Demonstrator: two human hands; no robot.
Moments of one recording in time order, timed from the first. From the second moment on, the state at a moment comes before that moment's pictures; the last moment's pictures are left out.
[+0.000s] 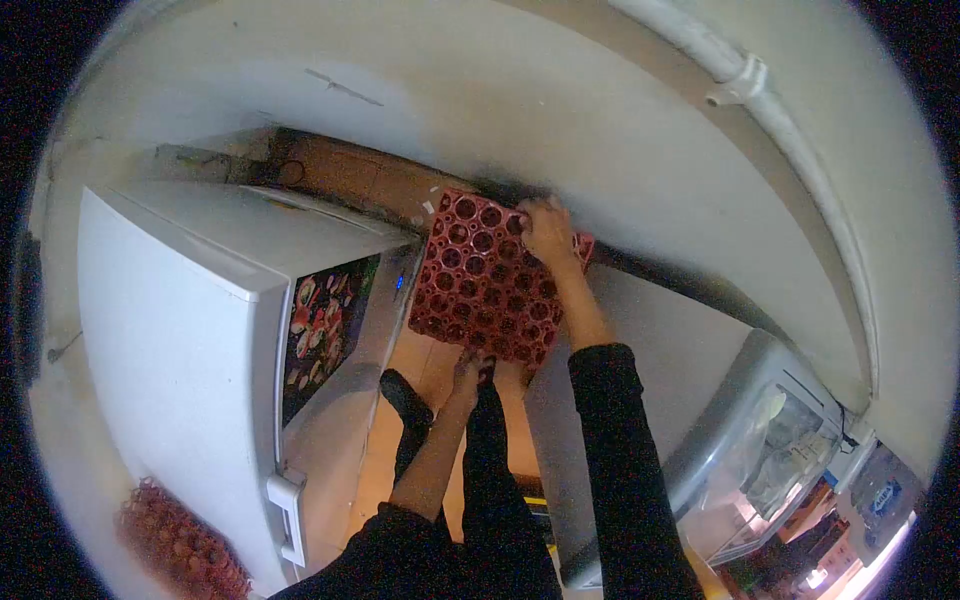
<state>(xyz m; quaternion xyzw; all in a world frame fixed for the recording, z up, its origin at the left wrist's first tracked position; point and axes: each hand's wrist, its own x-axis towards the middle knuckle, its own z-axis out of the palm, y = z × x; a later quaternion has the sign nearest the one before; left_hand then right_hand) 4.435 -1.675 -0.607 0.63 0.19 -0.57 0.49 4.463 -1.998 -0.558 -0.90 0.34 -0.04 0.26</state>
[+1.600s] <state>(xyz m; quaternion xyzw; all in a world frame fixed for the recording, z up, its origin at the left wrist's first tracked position) 4.469 -1.410 -0.464 0.91 -0.03 -0.37 0.16 4.220 -1.683 -0.579 -0.69 0.52 0.18 0.48</state>
